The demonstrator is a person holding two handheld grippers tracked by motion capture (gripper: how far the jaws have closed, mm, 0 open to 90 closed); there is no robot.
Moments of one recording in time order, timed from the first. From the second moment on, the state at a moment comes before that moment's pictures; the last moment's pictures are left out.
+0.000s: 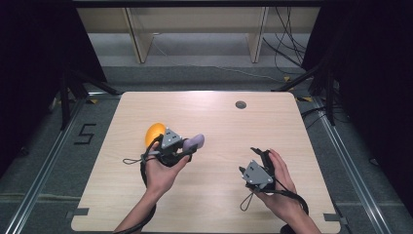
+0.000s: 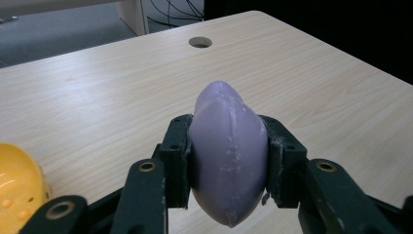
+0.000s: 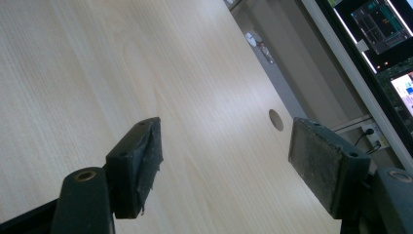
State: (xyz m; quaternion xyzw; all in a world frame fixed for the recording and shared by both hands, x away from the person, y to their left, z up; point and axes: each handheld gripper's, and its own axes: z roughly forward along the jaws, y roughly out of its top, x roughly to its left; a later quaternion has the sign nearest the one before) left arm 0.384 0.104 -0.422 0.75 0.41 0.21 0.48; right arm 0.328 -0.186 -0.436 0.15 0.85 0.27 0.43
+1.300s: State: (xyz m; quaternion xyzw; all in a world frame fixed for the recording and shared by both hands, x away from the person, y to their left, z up) left arm 0.383 0.137 -0.419 0.70 0.46 0.28 0.47; right arm 0.329 -0.187 -0.438 0.15 0.85 0.26 0.44
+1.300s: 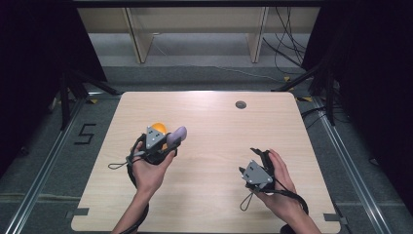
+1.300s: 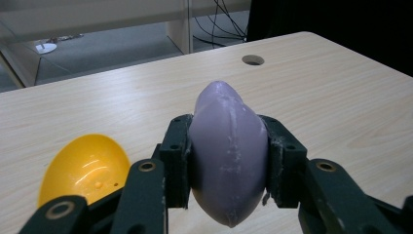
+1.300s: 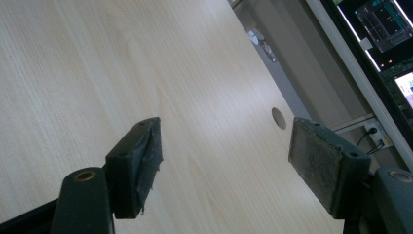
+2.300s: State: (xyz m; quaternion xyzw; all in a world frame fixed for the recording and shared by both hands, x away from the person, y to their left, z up) left arm 0.393 0.165 -0.417 0.66 0.49 0.32 0.46; right arm 0.328 -0.185 -0.439 0.16 0.85 0.27 0.42
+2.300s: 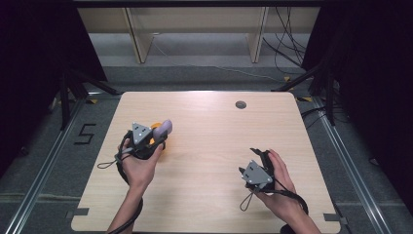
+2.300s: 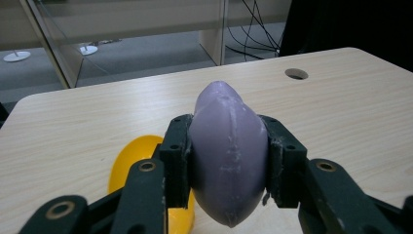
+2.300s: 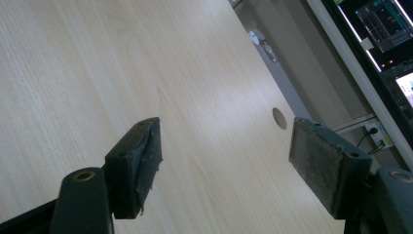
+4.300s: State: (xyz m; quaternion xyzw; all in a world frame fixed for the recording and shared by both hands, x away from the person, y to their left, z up) left arm 0.434 0.186 -0.446 0.63 0.55 0.37 0.40; right arm 0.329 -0.185 -0.439 0.15 0.85 0.27 0.43
